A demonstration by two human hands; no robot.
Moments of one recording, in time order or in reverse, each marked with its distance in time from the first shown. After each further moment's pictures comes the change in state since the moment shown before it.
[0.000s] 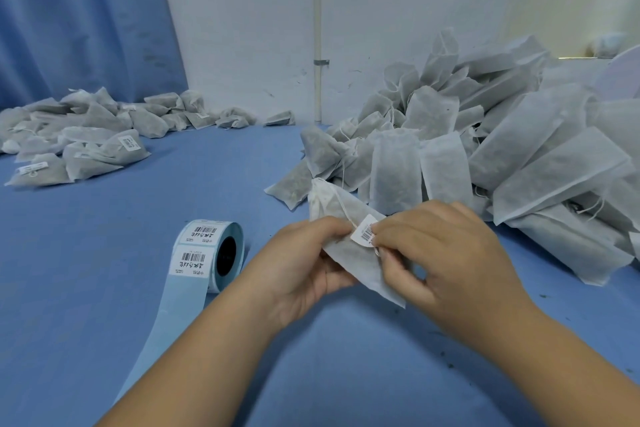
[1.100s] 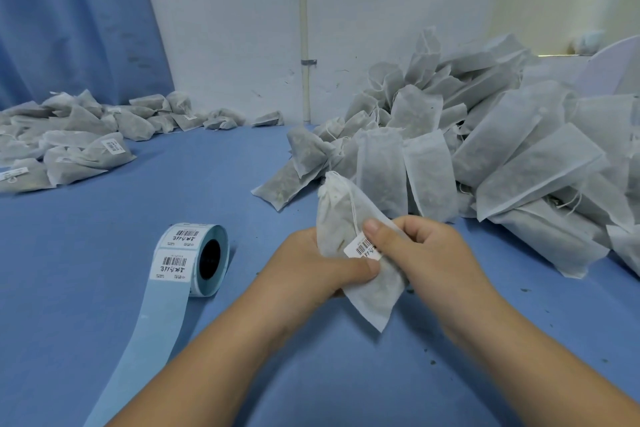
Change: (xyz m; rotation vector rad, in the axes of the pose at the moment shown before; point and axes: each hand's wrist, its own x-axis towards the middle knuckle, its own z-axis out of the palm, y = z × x) left_hand -0.004 -0.018 0.005 0.411 -0.126 0.196; right_hand -0.003 -0.003 0.008 0.980 -0.111 1.156
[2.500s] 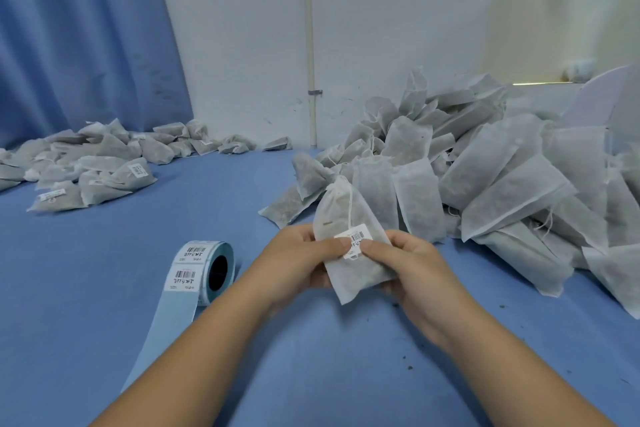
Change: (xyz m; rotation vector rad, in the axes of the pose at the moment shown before) left_hand 0.014 0.017 -0.007 -0.020 0.065 0.001; right_hand 0.005 -0.002 -0.010 0.372 -0.165 0.122
